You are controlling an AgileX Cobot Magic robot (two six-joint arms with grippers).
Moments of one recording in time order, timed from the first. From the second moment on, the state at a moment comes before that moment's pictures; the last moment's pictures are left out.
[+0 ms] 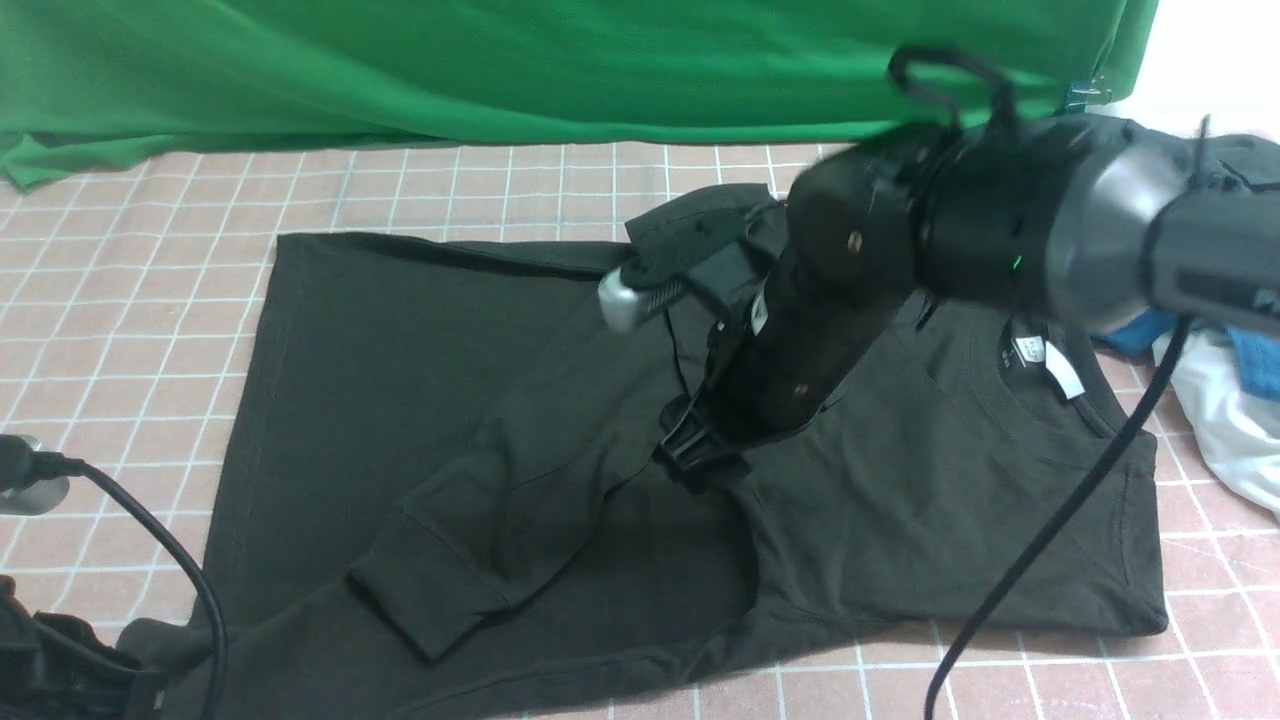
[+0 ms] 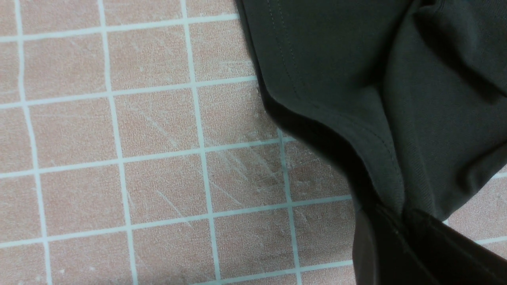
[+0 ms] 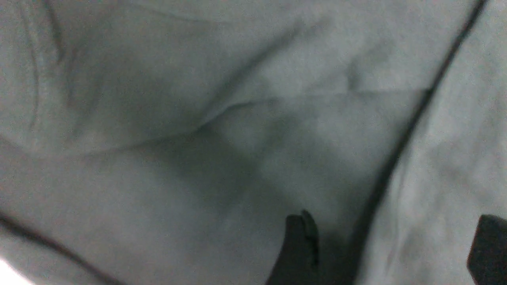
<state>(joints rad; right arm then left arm) 0.63 1.97 -1.45 0.08 0.82 -0.07 0.18 0.83 -0.53 -0.18 0.94 0.33</state>
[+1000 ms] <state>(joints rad) 0.63 2.07 -1.44 -0.04 0.77 -0.10 0.18 0.83 -0.53 -0.18 0.93 0.34</state>
